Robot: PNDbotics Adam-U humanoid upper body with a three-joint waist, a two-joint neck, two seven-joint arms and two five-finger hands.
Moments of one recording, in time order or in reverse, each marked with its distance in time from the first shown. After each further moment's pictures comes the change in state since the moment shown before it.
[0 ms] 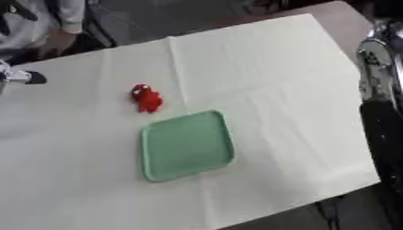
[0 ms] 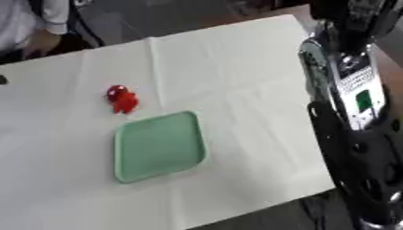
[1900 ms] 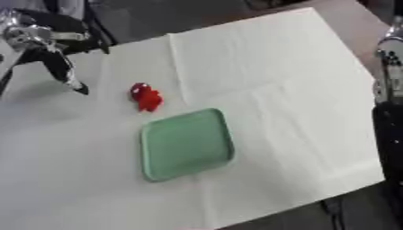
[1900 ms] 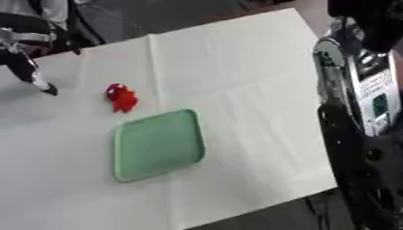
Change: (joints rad) left arm -0.229 -0.255 -0.164 0.366 -0.100 -0.299 -0.173; right arm -0.040 0.061 0.005 0.000 -0.026 0.048 -0.032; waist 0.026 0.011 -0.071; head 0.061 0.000
